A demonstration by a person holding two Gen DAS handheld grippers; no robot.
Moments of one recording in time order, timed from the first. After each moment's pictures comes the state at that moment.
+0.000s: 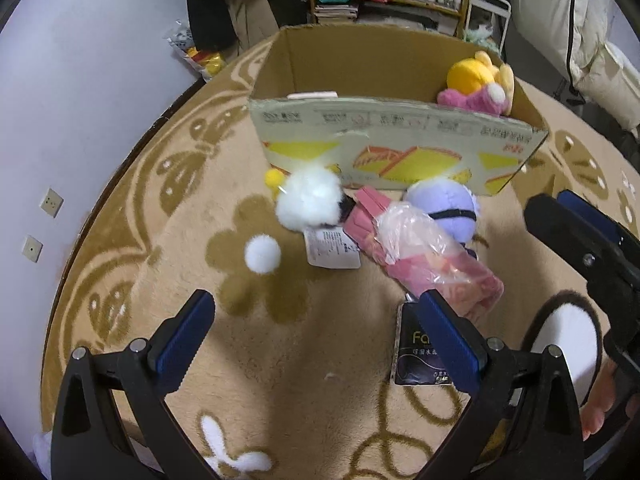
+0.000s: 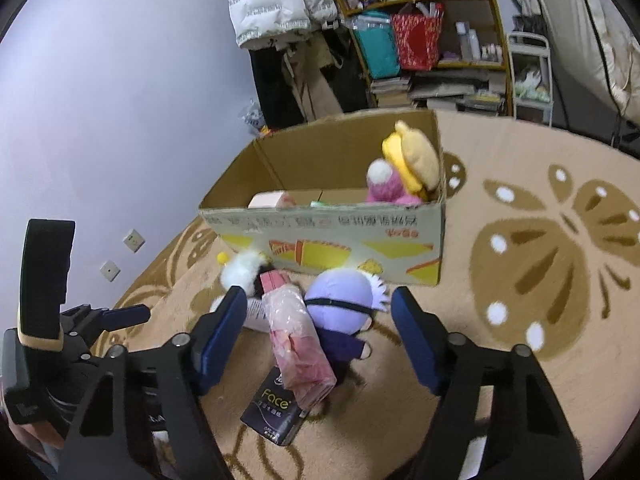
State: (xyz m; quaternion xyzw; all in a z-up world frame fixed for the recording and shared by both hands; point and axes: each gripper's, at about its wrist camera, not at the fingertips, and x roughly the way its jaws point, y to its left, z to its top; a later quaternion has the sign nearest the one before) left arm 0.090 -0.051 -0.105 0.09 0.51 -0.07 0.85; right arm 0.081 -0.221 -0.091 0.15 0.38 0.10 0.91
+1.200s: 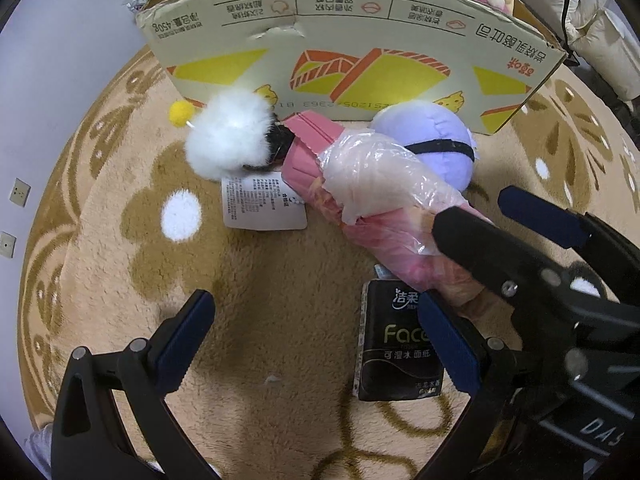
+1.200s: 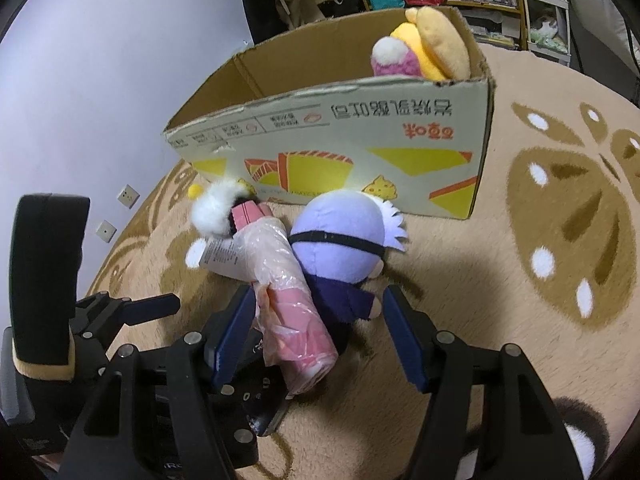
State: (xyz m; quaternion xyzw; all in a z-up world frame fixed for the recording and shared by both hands) left arm 0.104 -0.078 -0.170 0.09 0.58 -0.10 0.80; right arm 0.105 -0.205 -0.149 0.15 0.48 0.12 0.86
